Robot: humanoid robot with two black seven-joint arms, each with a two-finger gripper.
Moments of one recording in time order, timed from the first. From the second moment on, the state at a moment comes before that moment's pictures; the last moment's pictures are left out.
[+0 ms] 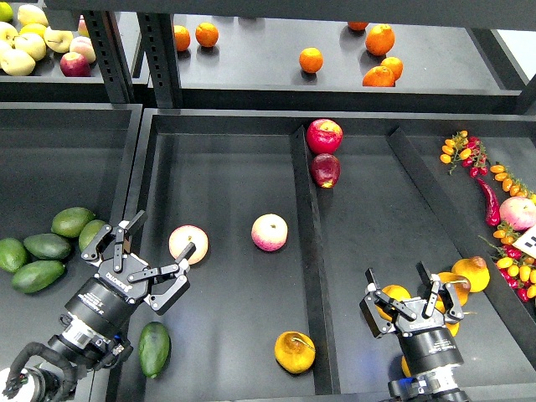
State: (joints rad) left arm 0.23 0.00 -1.35 -1.38 -0.27 -0.49 0.49; right arm -0.32 0.01 1.38 1.29 0.30 0.53 -0.20
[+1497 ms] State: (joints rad) left arm 0.13 0.08 -1.23 -1.37 0.05 -0.49 0.49; right arm -0.32 0.01 1.35 1.29 0.30 0.53 -0.21
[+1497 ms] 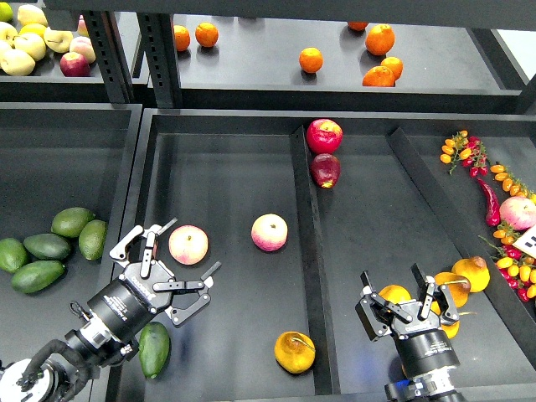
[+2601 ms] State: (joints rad) left arm -0.27 0.33 -0.70 -1.35 0.24 -0.32 0.49; right arm -0.32 0.01 1.33 1.29 0.29 0.53 -0.22
